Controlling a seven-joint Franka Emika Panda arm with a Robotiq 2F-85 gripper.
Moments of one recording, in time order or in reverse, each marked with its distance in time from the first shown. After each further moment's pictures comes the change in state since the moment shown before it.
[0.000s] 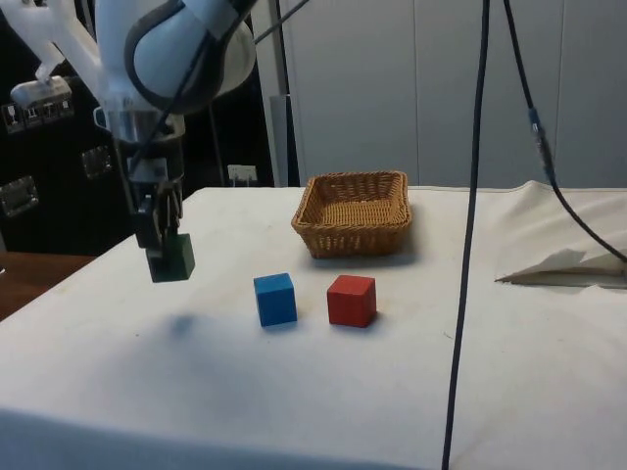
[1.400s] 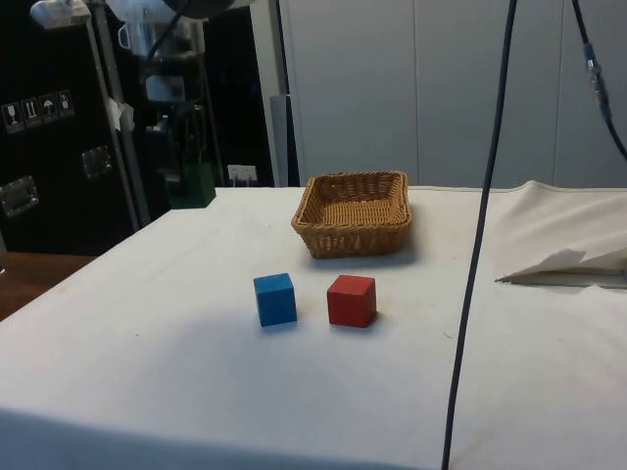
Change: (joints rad) arm 0.000 -0.225 -0.052 -0.108 -0.048 -0.118 0.098
